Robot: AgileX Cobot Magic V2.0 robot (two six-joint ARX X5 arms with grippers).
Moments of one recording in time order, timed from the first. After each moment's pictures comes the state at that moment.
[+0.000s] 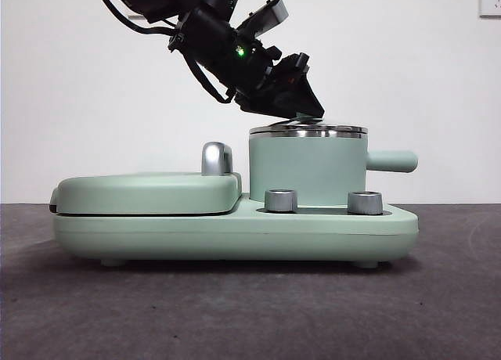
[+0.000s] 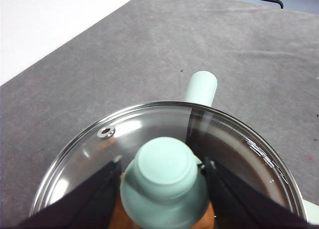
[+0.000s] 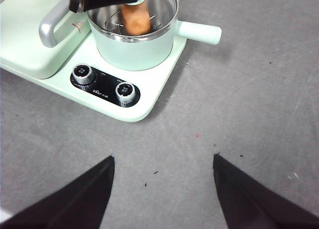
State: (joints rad) left arm -0.58 1.98 1.58 -0.01 0.38 0.27; right arm 0.37 0.72 1.28 -1.24 0.00 -0.02
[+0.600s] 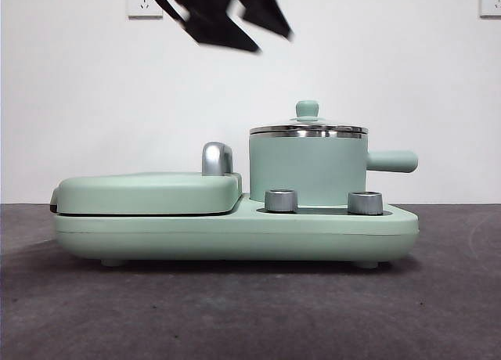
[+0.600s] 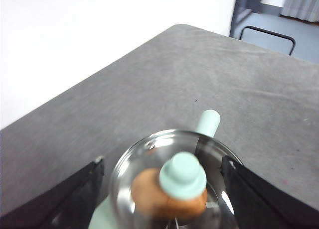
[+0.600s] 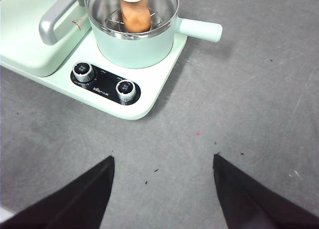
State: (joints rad) left arm -0.50 1.71 1.58 -0.23 0.39 0.17; right arm 0.37 0.72 1.28 -1.24 0.00 -0.02
